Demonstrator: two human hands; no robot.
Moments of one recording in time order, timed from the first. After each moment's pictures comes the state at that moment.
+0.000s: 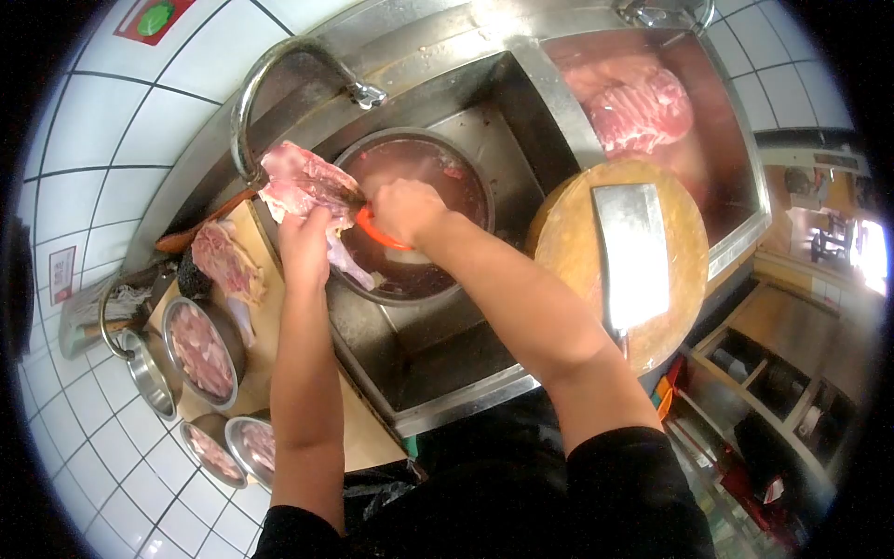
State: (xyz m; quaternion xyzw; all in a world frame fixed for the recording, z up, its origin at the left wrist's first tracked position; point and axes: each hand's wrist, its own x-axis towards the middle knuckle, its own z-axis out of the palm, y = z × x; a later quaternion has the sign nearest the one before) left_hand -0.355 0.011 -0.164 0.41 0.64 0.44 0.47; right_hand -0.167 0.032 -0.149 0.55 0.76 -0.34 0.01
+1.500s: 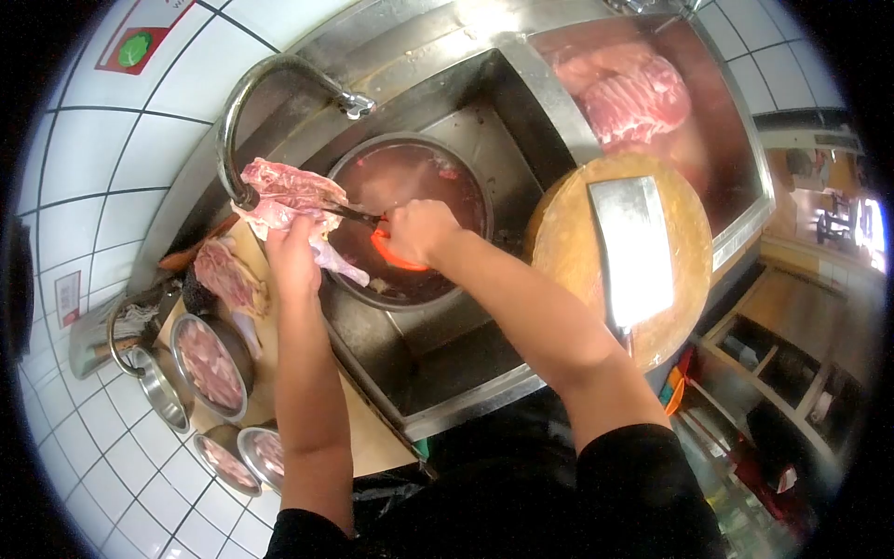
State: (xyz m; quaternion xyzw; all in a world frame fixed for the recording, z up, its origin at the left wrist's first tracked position) left_hand -0.355 0.019 -0.152 0.35 0.58 0.52 0.52; right_hand -0.149 0.012 -0.145 0.58 0.72 -0.38 0.06
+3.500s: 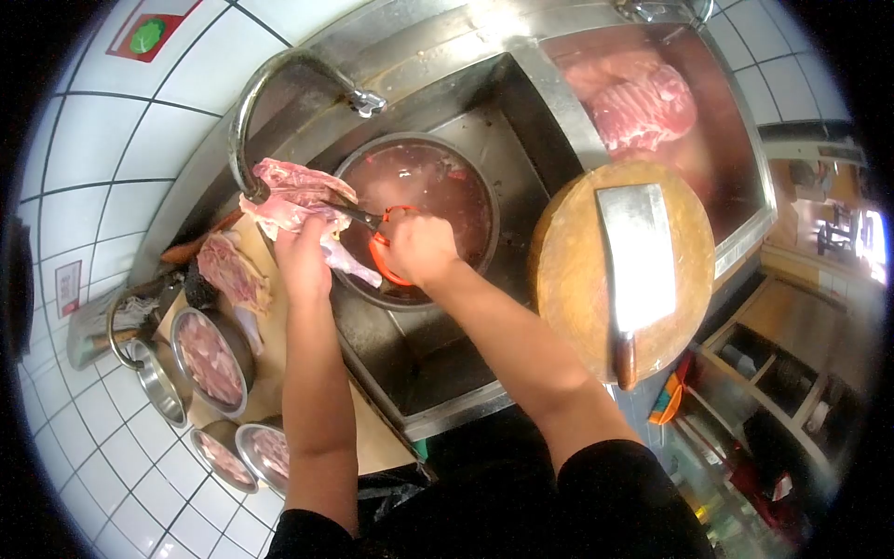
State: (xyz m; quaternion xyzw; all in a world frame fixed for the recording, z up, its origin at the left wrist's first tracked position) left_hand -0.348 0.010 -0.150 0.32 0.57 0.55 0.52; right_hand -0.176 -0.019 -0.159 0.65 0.70 -0.29 -0.09
